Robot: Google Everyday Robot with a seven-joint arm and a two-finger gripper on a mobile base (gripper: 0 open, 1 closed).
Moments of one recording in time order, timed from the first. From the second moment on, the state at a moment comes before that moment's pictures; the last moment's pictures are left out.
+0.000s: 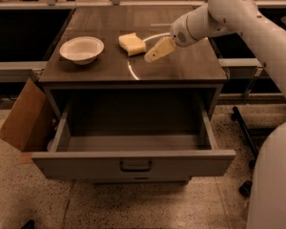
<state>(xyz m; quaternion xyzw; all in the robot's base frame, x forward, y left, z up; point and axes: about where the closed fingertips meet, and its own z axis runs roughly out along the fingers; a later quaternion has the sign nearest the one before) 0.768 -0.075 0.875 -0.45 0.77 0.15 0.42</state>
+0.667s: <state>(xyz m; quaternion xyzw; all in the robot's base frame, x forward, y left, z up) 0.811 -0.051 0.862 -0.40 0.78 0.17 0.45</state>
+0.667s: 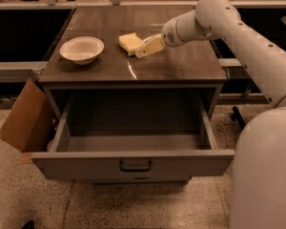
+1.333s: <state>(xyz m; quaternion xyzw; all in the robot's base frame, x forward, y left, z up) 0.828 -0.025 0.851 -0.40 0.78 0.18 0.44</state>
